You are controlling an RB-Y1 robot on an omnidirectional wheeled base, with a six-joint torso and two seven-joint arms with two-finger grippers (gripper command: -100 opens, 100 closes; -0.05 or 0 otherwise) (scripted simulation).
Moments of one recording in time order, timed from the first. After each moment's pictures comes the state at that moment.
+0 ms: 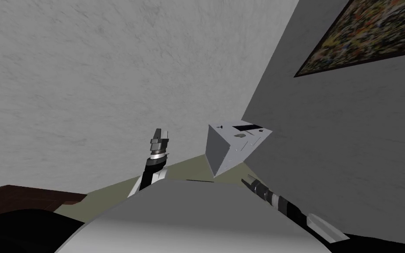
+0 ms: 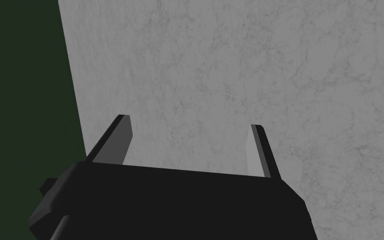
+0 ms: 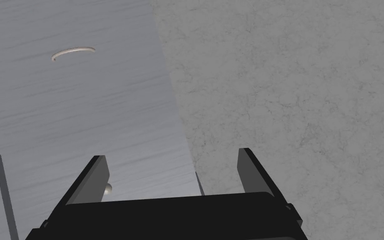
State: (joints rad) left arm 0.50 -0.05 0.04 -2.22 -0.08 -0.63 -0.02; right arm 0.64 -0.93 0.08 -1.38 0.45 -0.76 0.32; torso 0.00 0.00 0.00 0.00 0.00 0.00
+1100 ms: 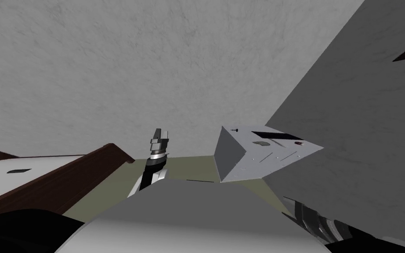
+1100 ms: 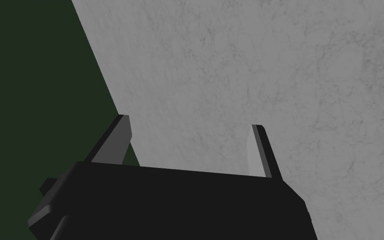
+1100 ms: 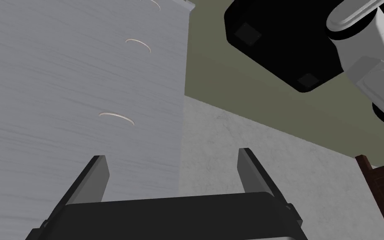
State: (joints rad) left arm 0.50 -0.05 0.04 -2.22 -0.08 -0.63 -0.02; right arm 0.67 -1.23 0.09 -1.02 0.69 -0.87 0.44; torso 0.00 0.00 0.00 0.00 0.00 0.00
